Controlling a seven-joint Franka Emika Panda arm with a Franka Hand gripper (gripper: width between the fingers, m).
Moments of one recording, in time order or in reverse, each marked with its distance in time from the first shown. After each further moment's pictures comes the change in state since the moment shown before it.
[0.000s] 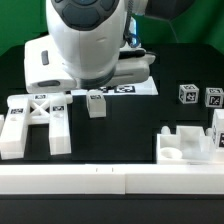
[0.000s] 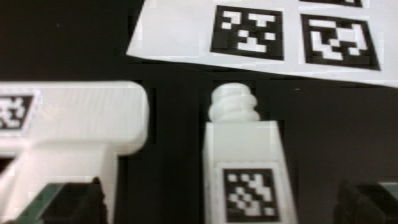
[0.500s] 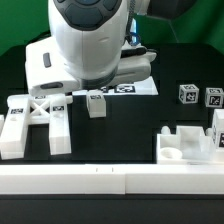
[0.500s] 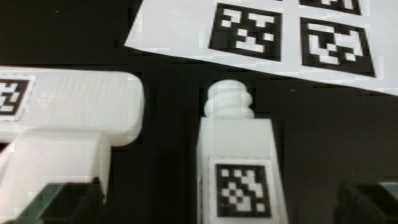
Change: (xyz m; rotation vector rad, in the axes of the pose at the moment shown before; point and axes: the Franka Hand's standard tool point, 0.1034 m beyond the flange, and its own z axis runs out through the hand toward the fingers) arm 0.003 -0.003 -0.003 -0.009 -0.002 0.050
